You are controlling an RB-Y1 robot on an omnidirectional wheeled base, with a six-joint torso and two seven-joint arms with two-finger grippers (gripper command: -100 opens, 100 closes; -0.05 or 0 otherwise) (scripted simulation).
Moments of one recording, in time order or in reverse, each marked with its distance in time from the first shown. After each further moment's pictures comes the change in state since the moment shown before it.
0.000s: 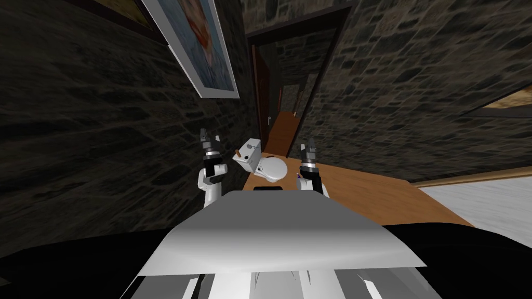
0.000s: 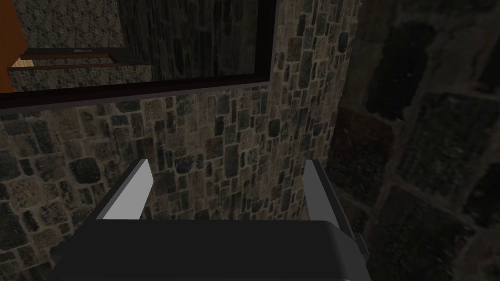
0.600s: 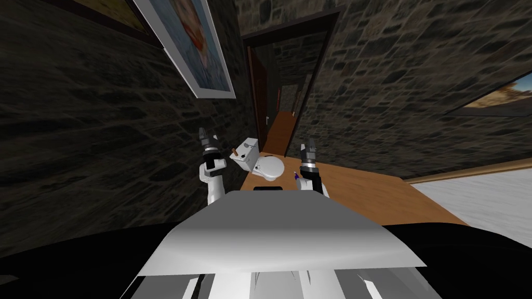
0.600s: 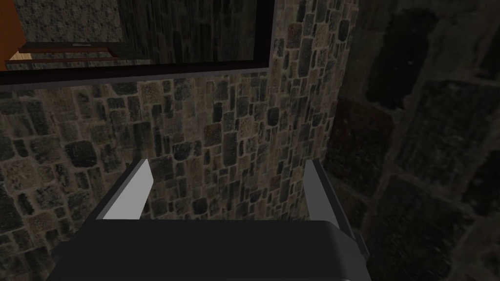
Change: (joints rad) left arm -0.165 -0.003 0.110 0.140 -0.071 0.110 0.045; right arm 0.000 0.000 0.000 0.000 0.000 0.000 0.000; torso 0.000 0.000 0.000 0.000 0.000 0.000
